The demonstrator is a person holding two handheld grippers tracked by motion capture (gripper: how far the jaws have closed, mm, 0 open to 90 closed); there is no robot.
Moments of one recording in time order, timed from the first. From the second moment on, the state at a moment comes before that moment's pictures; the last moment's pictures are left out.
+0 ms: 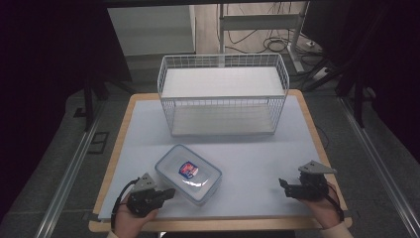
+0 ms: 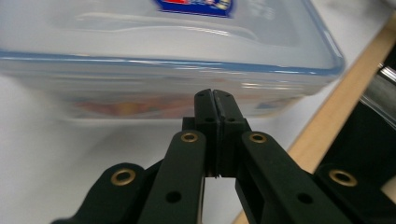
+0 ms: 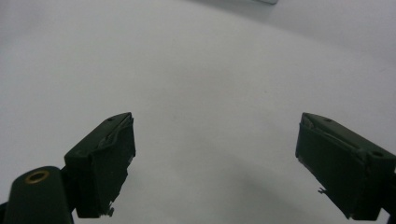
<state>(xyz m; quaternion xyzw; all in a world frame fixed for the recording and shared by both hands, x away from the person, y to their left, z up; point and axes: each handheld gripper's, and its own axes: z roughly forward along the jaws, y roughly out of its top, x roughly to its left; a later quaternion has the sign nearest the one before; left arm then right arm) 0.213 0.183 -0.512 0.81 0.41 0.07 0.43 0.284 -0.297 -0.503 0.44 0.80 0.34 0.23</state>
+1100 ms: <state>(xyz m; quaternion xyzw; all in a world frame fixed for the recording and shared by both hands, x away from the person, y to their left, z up) 0.236 0.094 -0.515 0.85 0.33 0.05 0.41 0.286 -0.297 -0.505 0.44 0.80 0.33 0.24</state>
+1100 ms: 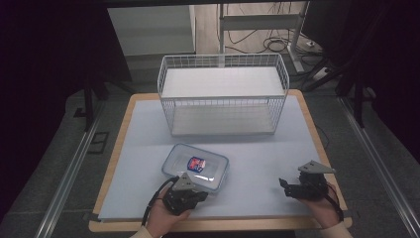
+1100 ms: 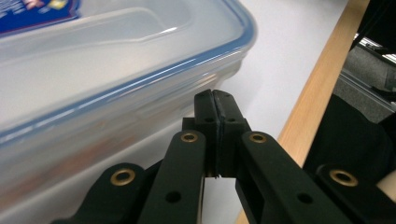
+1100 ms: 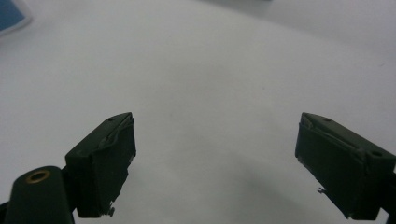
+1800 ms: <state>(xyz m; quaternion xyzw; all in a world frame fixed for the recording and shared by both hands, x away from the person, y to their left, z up) 0.268 0.051 -0.512 0.85 0.34 0.06 0.40 0.287 -0.299 -0.506 0.45 0.80 0.33 0.23</state>
